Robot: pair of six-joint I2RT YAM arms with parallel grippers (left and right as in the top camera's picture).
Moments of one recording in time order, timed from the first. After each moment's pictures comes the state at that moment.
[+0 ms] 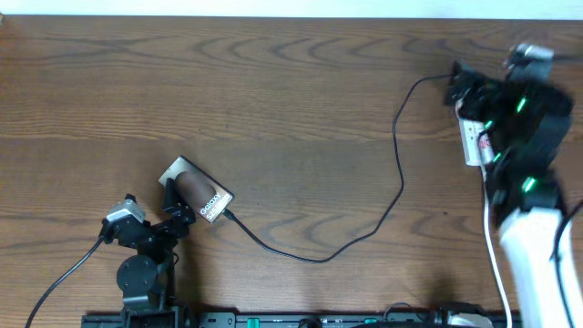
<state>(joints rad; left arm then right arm) 0.08 0.01 0.02 -0.11 -0.11 -0.41 -0.03 1.11 0.87 0.05 -0.01 0.20</state>
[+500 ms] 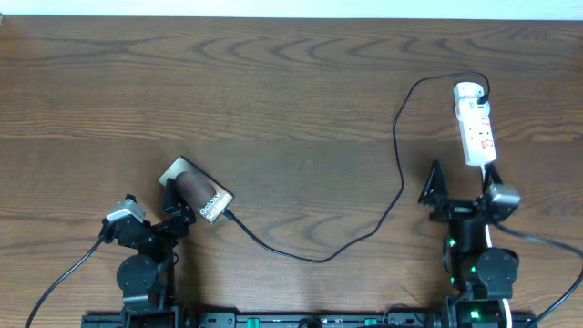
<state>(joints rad) 0.08 0.02 0.02 -0.11 -0.11 -0.41 0.04 0.35 0.05 0.37 0.09 0.21</state>
